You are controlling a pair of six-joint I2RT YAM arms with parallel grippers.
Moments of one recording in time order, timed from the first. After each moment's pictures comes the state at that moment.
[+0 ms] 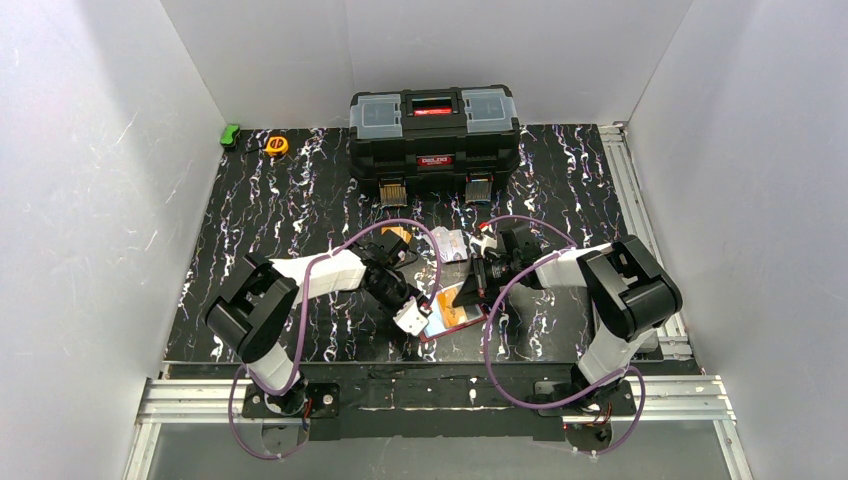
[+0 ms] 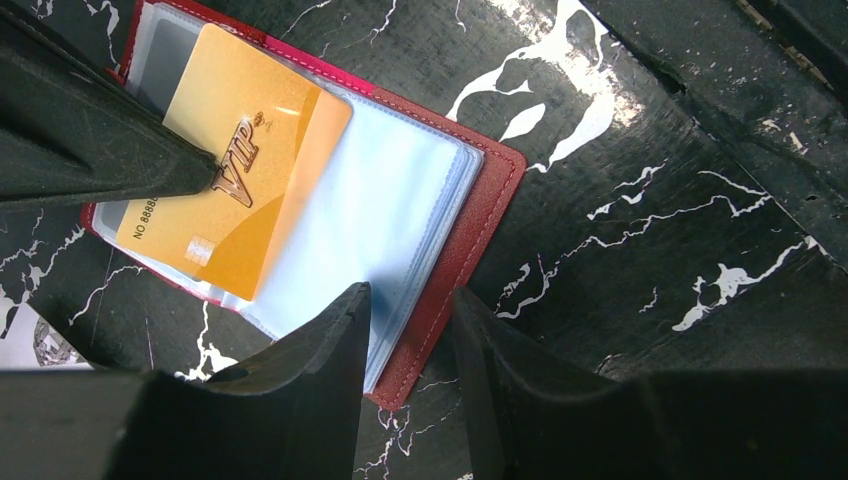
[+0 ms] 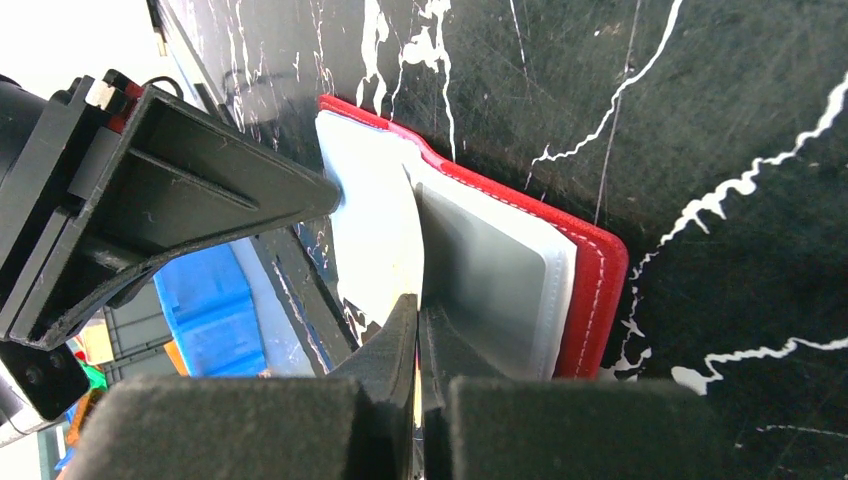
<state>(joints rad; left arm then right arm) -0.70 1.64 0.87 -0.58 0.71 1.67 0.48 1.71 0.65 0.12 -0.86 0.52</state>
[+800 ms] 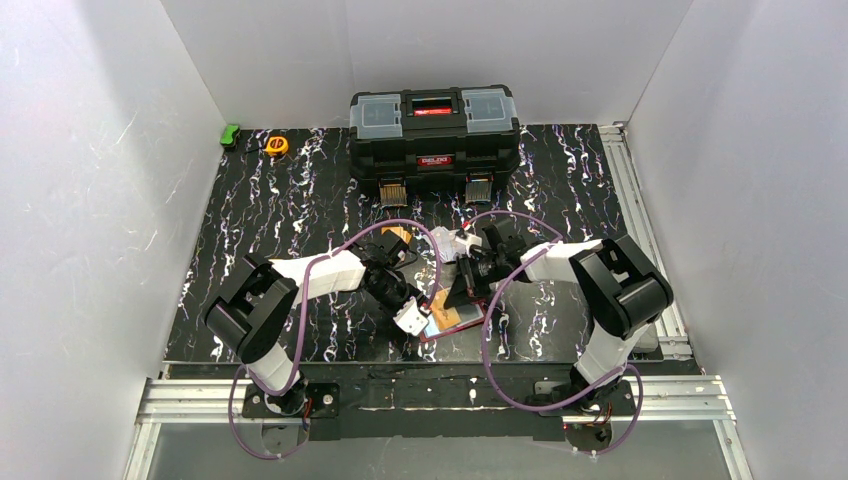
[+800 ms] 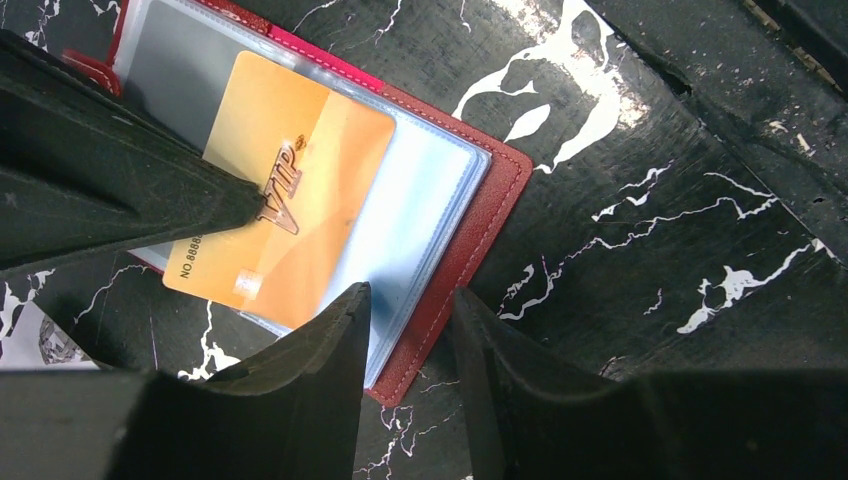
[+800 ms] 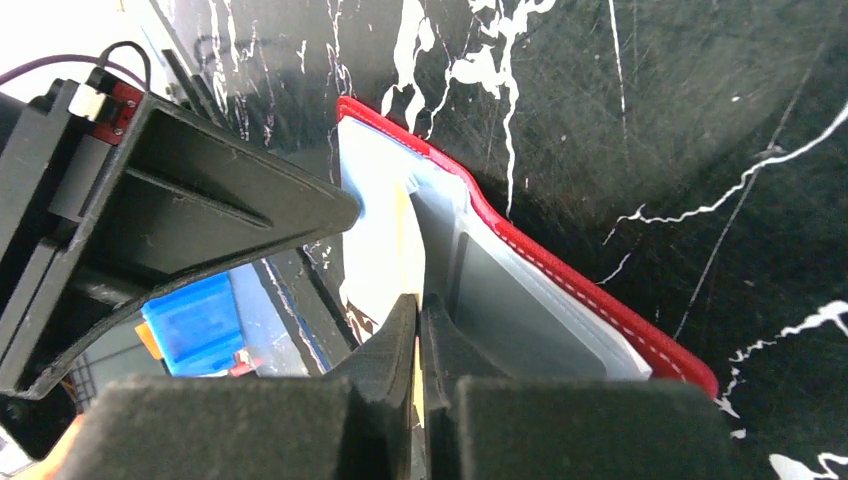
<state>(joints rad) -0.70 1.63 0.86 -0.56 0.71 1.66 0.56 1.74 0.76 -0.01 -0.83 0.47</state>
